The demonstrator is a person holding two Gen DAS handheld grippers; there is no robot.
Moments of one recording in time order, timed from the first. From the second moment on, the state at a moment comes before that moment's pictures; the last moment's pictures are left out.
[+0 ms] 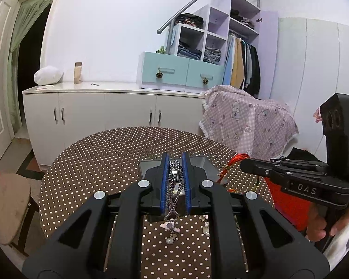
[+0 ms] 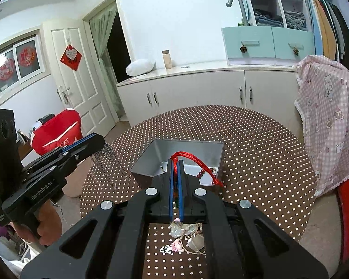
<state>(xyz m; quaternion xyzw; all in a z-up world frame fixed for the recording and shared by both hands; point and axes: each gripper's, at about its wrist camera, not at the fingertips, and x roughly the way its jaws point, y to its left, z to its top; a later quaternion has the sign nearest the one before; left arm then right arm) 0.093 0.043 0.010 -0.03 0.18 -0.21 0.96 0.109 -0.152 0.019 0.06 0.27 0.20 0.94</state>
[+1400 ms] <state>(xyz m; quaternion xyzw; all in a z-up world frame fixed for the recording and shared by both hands) 0.119 0.024 -0.099 0.02 0.34 -0.21 0.92 0.105 -0.170 -0.023 0.09 0.31 0.20 0.93</state>
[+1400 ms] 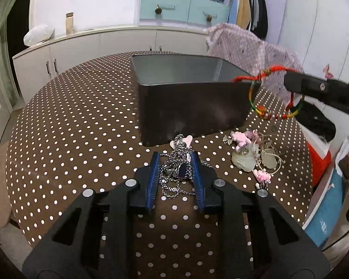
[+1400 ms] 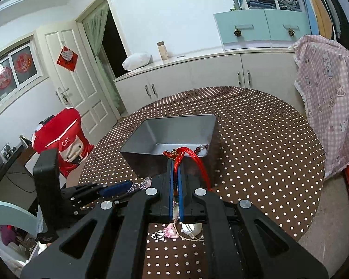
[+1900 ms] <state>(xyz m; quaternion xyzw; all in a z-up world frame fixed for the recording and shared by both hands) 0.112 0.042 -0.063 0.00 0.28 -0.18 0.94 0.109 -0.172 -0.017 0.10 0.30 0.19 0.93</state>
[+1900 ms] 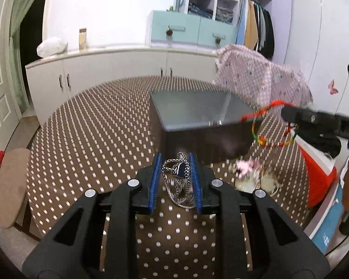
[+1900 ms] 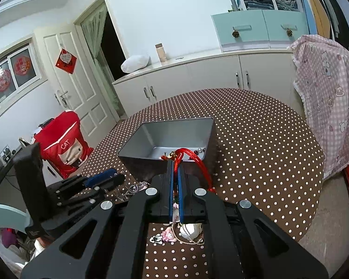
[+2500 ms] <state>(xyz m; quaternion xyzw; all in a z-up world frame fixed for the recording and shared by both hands) 0.119 0.031 0.017 -0.02 0.19 -0.20 0.96 0.122 -0.167 0.027 0.08 0.27 0.20 0.94</state>
